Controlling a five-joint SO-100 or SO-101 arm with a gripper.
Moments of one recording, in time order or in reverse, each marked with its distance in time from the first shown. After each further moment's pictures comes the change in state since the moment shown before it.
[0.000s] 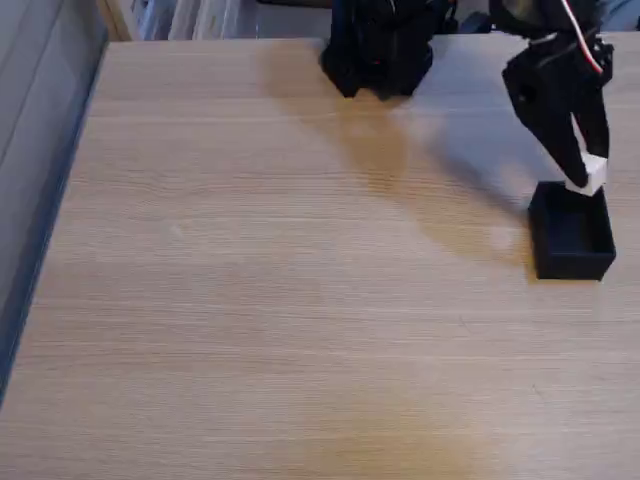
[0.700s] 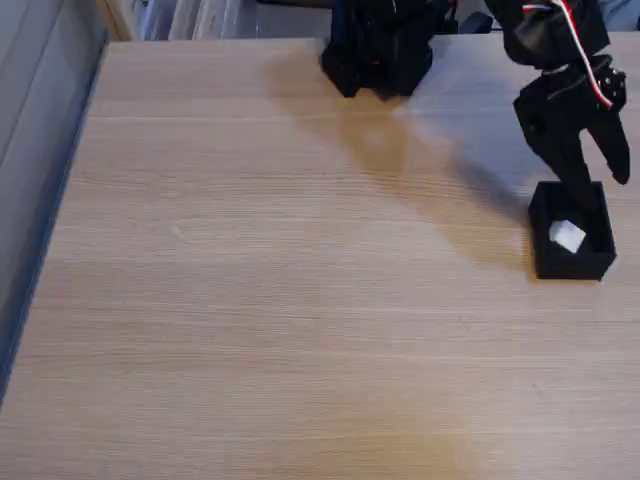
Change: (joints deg) arm -0.4 -6.3 1.3 -8.1 5.6
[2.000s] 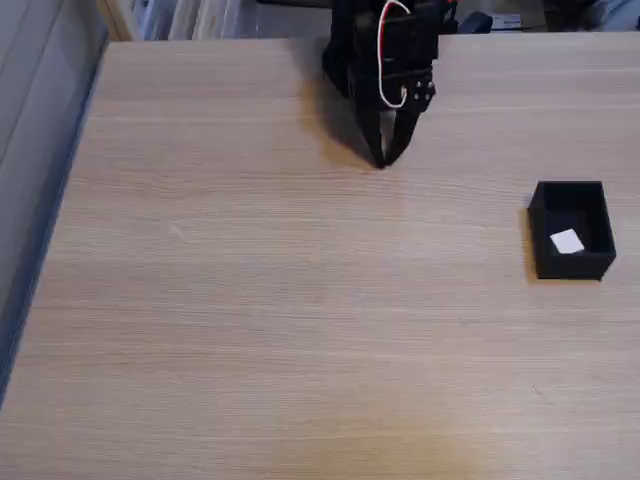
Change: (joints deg) arm 32.7 69.1 52.0 43.2 1.8
